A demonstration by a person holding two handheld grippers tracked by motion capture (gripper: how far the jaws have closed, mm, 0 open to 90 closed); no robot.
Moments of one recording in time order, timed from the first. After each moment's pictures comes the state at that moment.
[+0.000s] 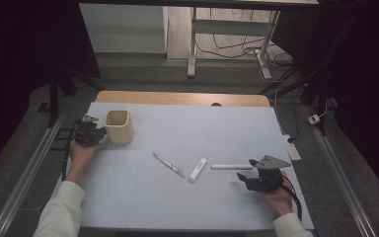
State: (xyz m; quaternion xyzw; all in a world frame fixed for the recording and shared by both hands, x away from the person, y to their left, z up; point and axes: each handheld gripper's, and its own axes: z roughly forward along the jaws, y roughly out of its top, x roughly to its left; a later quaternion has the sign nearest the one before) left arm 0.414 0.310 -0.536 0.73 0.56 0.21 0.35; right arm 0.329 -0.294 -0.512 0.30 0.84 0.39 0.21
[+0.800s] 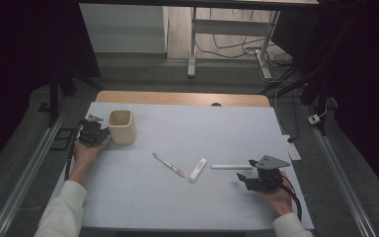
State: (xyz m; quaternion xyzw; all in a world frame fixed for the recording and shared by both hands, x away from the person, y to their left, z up) left arm 0.418 0.296 -0.537 0.74 0.56 0.21 0.33; right arm 0.330 -0.294 -0.513 0.30 0.84 0.39 0.21
